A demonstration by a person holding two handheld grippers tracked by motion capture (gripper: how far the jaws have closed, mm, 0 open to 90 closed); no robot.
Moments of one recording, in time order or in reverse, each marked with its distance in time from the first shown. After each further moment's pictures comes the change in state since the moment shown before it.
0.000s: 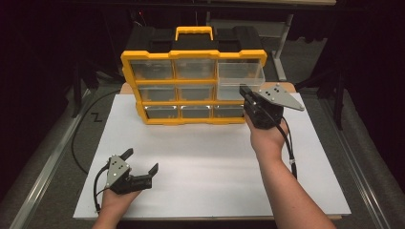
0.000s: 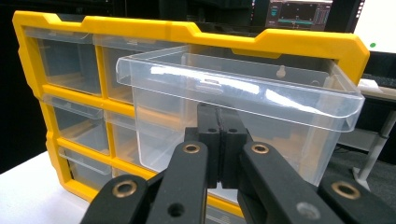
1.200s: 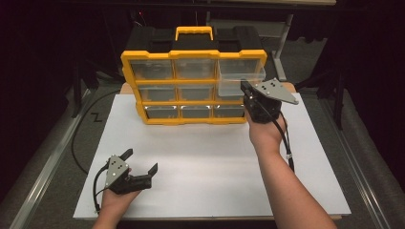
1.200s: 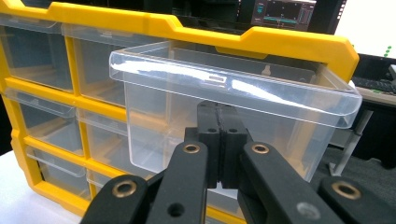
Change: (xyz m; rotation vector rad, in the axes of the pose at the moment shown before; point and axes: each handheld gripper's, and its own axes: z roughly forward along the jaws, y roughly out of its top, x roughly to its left) left arm 0.001 -0.001 0.000 0.010 -0.003 -0.015; right arm -0.003 0.003 0.015 0.023 -0.067 -0.040
